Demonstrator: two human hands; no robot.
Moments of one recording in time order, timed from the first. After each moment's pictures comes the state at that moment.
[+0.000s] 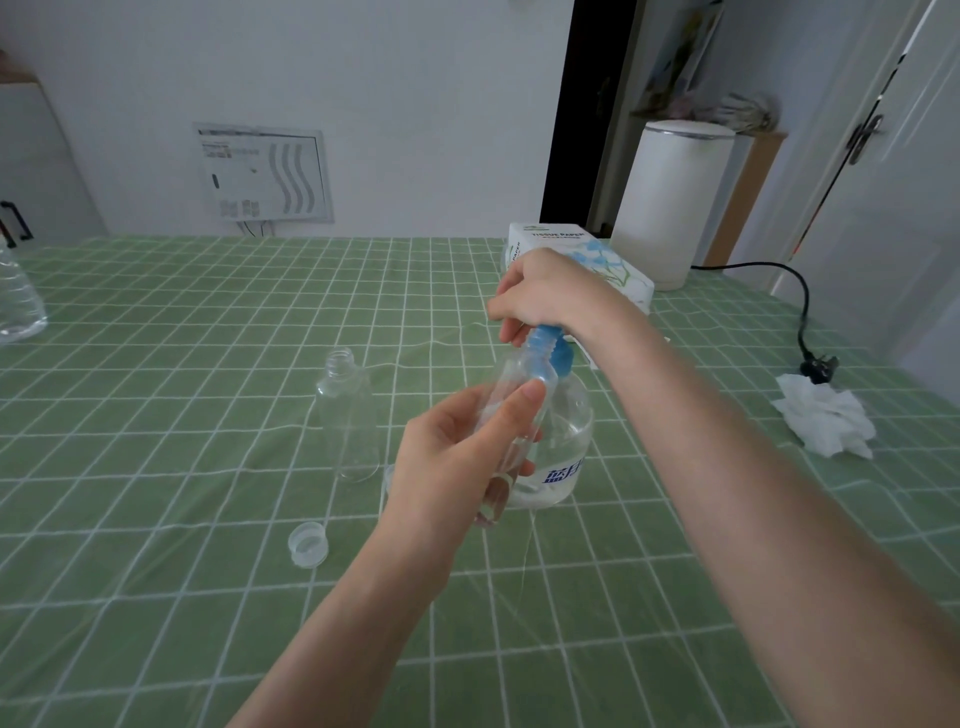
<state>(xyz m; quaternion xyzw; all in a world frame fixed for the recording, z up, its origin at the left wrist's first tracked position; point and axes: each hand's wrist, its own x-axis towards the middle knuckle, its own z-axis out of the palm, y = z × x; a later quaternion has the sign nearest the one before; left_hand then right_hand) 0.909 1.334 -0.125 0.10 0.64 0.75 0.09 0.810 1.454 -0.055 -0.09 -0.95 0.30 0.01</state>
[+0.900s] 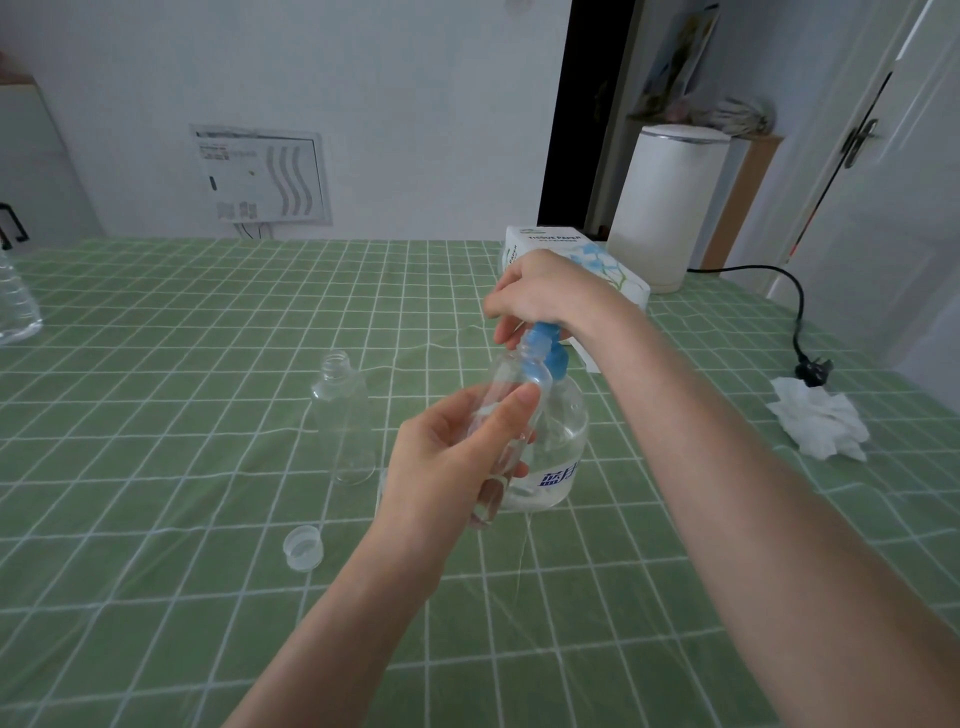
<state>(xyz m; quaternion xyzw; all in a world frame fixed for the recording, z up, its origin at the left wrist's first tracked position) 0.906 1.334 -0.126 0.10 0.63 0.76 0.08 0.811 1.455 -0.050 -0.09 -0.95 0.31 -0.01</state>
